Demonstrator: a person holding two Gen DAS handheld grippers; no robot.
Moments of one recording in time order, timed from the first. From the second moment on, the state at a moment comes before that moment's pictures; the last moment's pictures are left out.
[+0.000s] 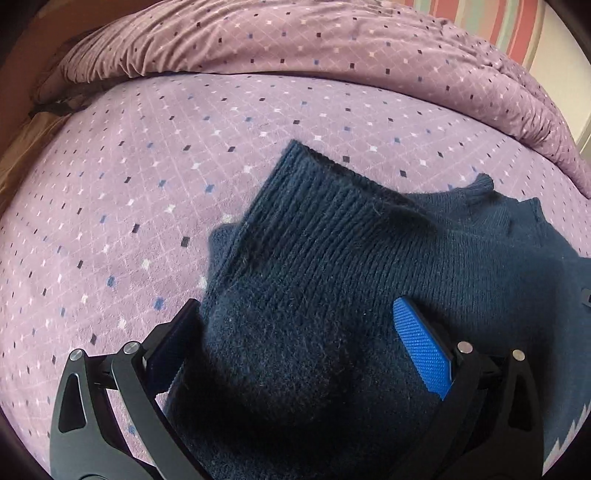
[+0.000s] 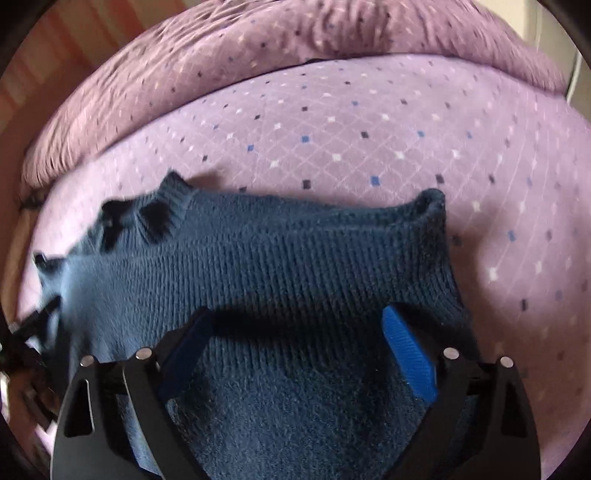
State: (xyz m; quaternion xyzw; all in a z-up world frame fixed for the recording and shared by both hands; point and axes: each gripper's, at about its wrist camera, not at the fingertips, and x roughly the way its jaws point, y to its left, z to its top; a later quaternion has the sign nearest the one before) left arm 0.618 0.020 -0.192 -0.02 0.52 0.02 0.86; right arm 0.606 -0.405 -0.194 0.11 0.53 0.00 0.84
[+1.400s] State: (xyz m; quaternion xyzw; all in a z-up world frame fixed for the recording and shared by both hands) left arm 0.486 -0.181 -0.181 0.07 0.43 0.00 0.90; right arm 0.362 -0.461 -0.211 0.17 0.46 -0.03 0.87
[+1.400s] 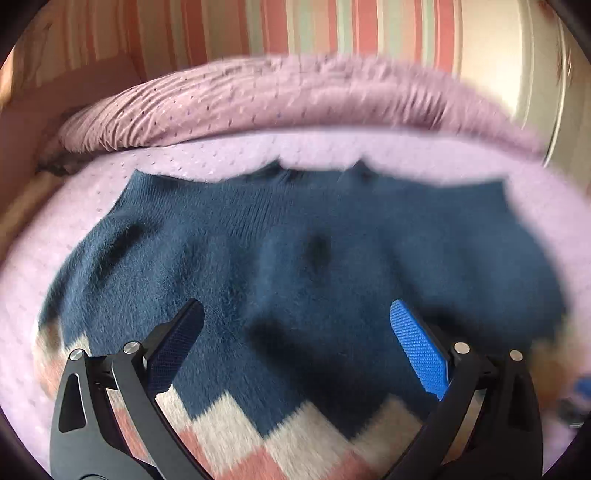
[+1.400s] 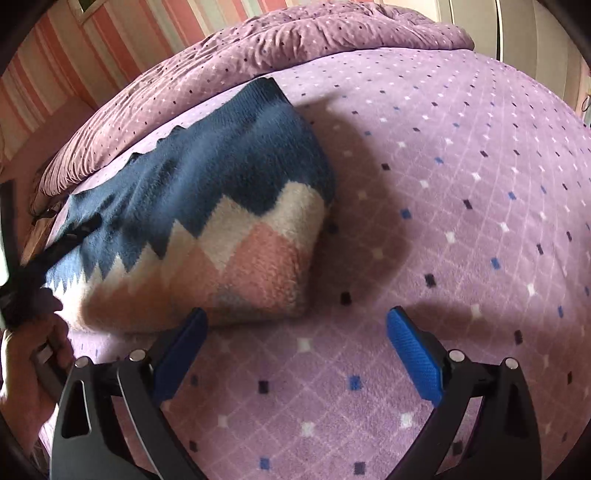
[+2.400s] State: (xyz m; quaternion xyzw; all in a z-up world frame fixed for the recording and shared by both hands) left arm 0.438 -0.141 -0.199 0.05 0.44 -0.02 0.90; right arm 0.416 -0.458 -0.223 0.35 0.44 0.02 0.83
